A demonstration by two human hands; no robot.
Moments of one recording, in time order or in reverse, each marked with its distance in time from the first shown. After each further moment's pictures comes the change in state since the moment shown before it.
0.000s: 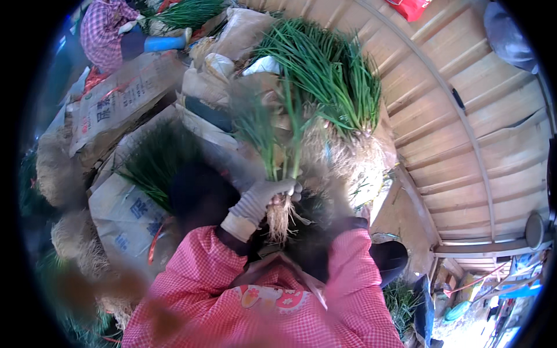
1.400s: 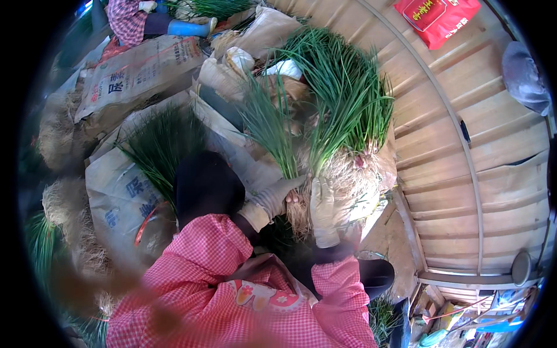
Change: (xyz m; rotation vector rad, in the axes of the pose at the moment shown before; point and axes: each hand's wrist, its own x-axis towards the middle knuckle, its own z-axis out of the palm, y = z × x) left_hand 0.035 -0.019 0.027 -0.205 0.200 0.007; right_hand -0.053 -0.107 0.007 -0.216 0.518 -0.553
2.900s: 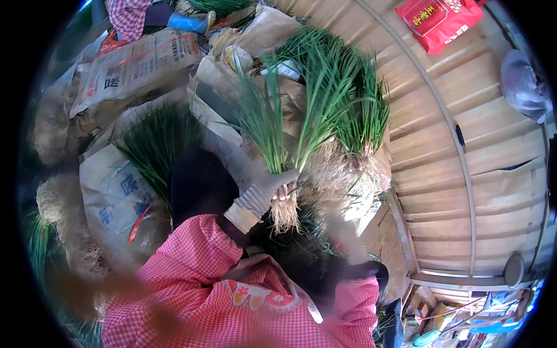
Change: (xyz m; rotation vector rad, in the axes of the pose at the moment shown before) left_hand -0.036 0.037 0.008 0.226 -0.061 0.200; right_hand -0.051 0.090 -0.084 -0.153 -0.592 0.313
